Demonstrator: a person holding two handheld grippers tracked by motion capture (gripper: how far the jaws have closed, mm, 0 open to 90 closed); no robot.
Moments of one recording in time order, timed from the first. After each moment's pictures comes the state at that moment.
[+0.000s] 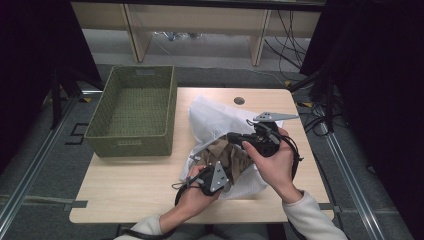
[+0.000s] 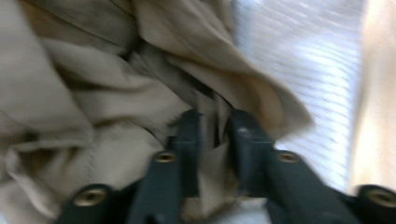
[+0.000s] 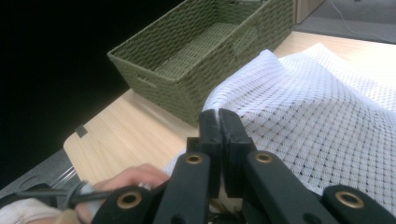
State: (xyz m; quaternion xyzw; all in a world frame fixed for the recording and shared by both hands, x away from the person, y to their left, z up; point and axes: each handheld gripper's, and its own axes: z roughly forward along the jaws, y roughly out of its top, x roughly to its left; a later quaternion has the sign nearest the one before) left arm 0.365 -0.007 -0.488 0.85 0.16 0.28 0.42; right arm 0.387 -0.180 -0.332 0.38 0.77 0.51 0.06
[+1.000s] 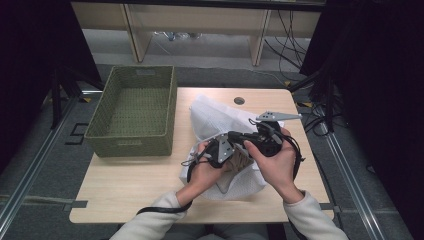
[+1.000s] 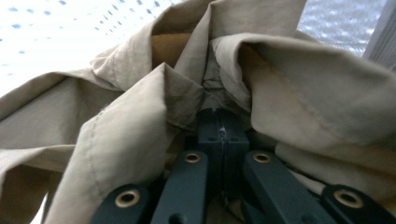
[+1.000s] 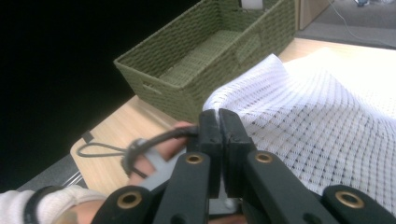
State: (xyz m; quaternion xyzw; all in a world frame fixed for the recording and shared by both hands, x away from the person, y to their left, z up) left arm 0.426 -0.024 -0.466 0.81 0.19 0.33 0.45; right arm 0.385 -0.184 -0.329 0.39 0.76 0.52 0.05
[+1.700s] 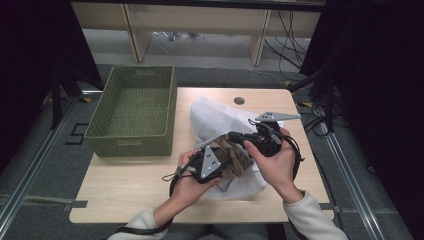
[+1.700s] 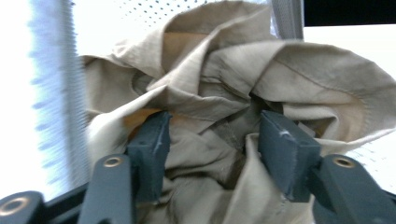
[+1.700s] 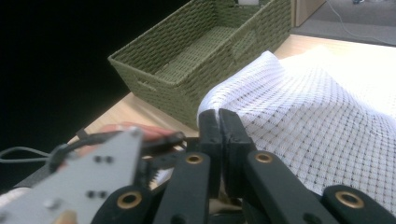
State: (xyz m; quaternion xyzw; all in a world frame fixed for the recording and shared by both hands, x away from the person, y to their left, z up) left arm 0.371 0.017 -0.456 0.80 0.21 0.30 0.48; right arm 0.388 -0.184 -0.332 0.38 0.77 0.51 0.07
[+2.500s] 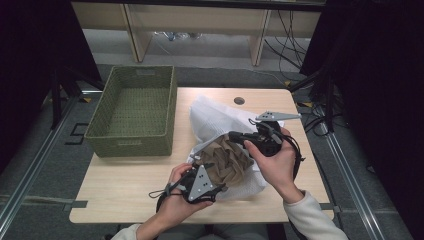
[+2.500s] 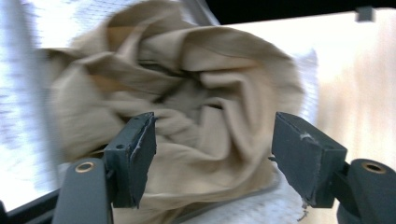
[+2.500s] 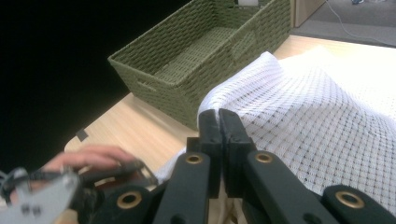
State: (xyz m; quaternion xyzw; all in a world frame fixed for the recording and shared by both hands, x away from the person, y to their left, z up) left arm 0.325 0.028 -0.468 0.83 0.14 0.26 0.48; right arm 0.387 -0.185 -0.329 0.39 0.77 0.51 0.08
